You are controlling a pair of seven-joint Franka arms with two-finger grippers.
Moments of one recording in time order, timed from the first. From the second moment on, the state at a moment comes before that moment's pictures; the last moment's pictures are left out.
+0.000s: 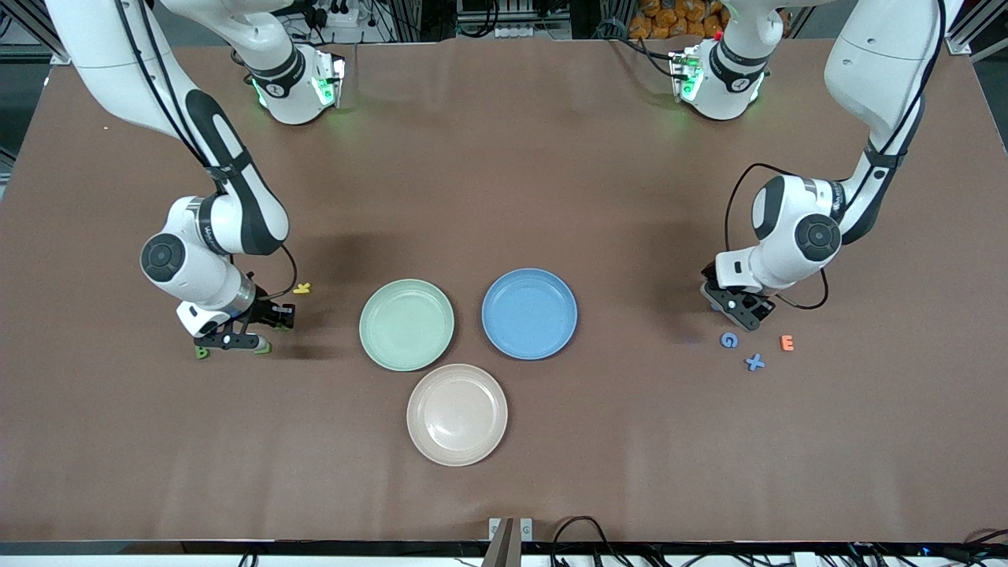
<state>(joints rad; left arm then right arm) 0.02 0.44 -0.15 -2.23 0.07 2.65 0.63 0.10 0.46 -0.03 -2.10 0.12 2.57 0.03</state>
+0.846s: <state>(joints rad) 0.02 0.44 -0.15 -2.22 0.07 2.65 0.49 0.31 0.40 -0.02 -2.00 0.12 2.47 0.33</state>
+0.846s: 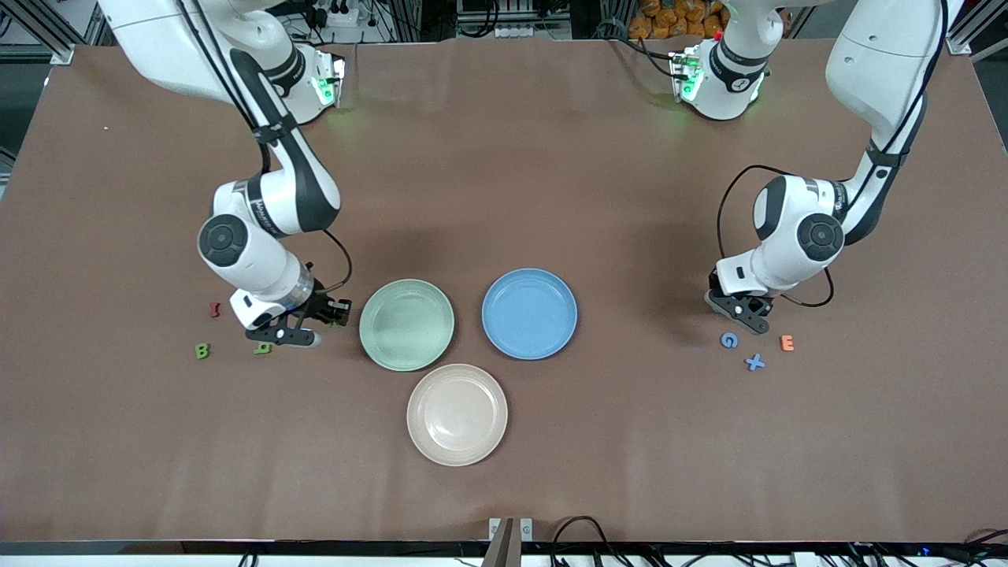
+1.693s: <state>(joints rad) -0.02 0.42 -0.25 -2.06 0.07 2.52 0.15 0.44 0.50 -0.02 -1.89 0.12 2.47 0.55</state>
